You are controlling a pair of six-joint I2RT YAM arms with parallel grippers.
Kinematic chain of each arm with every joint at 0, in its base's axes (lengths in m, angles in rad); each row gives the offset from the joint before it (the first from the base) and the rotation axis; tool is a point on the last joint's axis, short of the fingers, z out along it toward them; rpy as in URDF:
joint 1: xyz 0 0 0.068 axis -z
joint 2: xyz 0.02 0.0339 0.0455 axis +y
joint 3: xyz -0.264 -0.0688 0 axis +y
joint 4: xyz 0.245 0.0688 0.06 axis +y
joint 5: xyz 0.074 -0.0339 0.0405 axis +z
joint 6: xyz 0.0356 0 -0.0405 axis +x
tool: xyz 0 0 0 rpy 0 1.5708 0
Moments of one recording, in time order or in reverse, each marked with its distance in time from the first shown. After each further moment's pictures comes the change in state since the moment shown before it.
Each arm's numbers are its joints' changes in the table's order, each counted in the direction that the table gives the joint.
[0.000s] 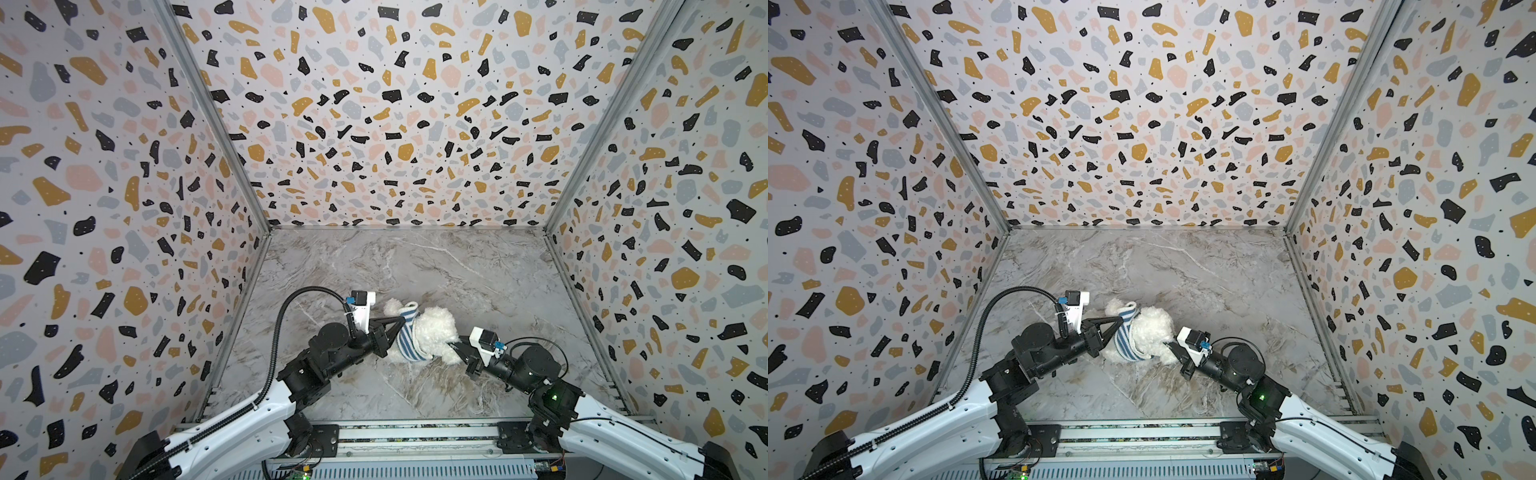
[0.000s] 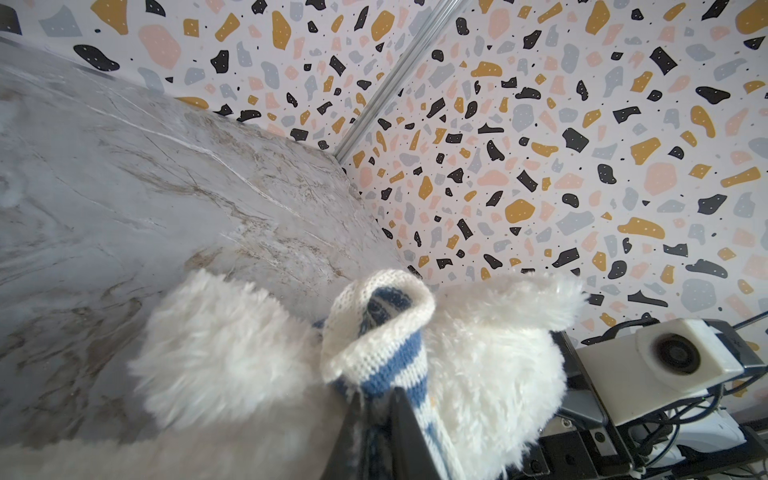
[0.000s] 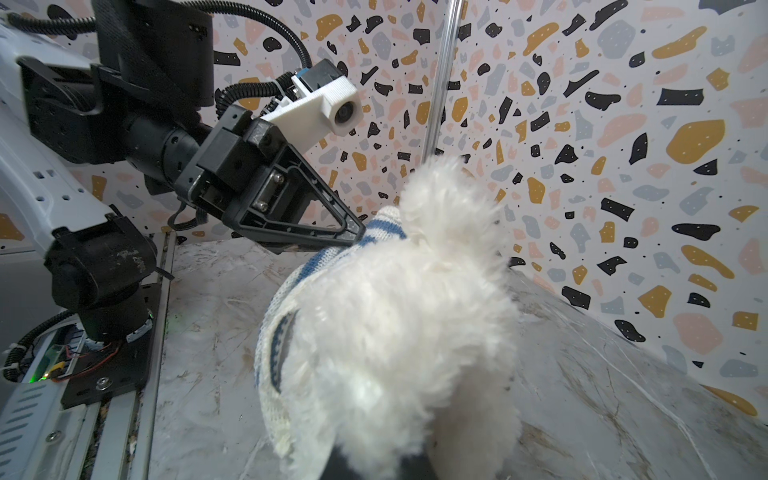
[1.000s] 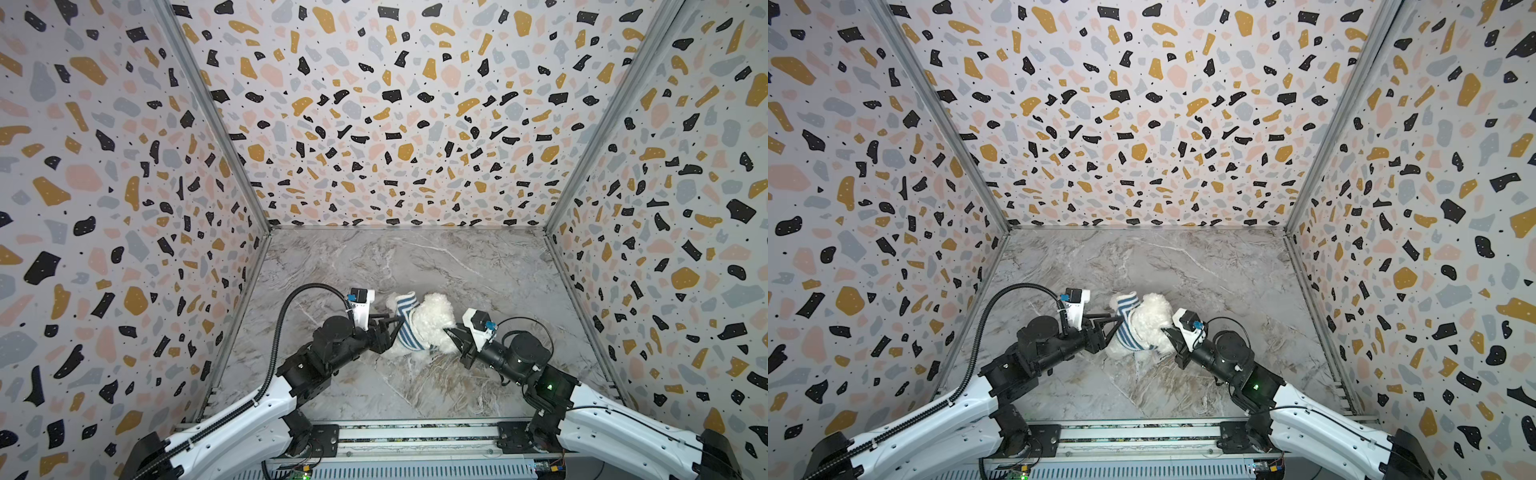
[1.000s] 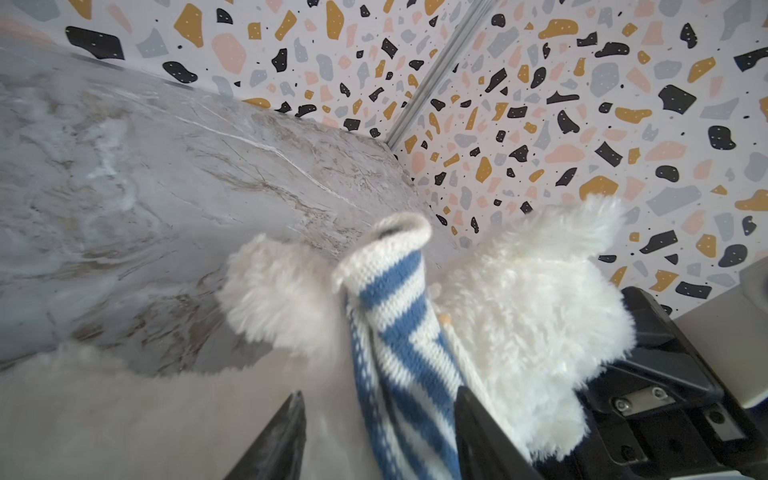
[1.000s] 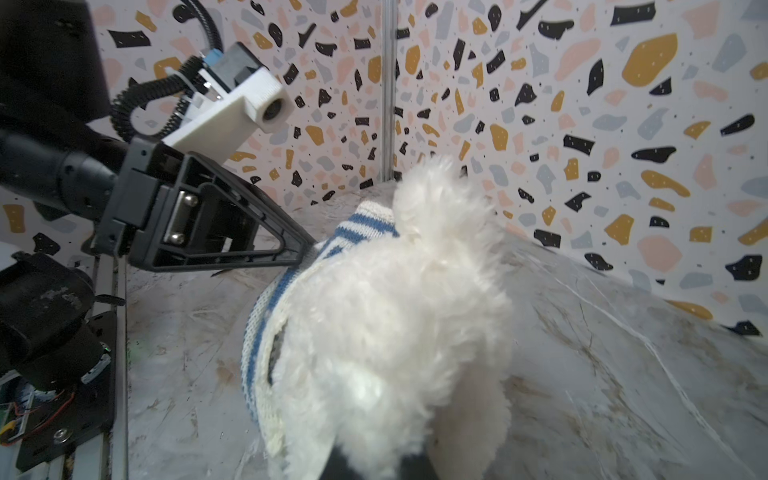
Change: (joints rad) left arm -0.045 0.016 -0.047 0.175 0.074 0.135; right arm 0.000 0.149 -0.154 0.131 -0.183 0.154
